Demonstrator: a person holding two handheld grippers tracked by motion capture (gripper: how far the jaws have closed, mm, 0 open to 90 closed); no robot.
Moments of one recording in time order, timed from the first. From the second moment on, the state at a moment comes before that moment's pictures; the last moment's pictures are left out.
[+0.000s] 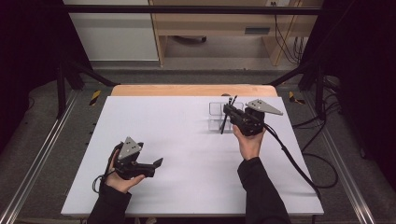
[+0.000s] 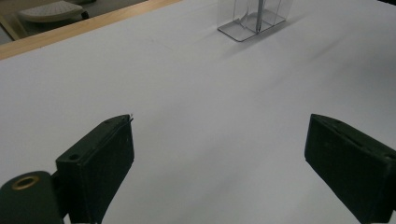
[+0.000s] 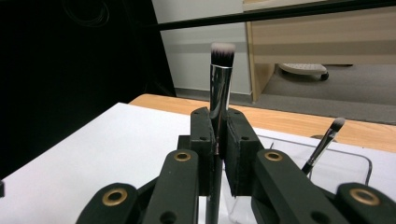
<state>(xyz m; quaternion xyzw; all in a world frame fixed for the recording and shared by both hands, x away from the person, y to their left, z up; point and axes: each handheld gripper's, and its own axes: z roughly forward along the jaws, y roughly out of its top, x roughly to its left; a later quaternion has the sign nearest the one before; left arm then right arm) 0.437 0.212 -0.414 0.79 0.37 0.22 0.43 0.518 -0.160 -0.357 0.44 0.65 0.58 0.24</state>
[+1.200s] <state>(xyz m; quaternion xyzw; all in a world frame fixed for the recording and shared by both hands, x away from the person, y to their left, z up) 0.438 0.212 -0.415 0.80 0.37 0.21 0.43 0.569 -0.168 -0.343 0.47 0.61 0.57 0.28</state>
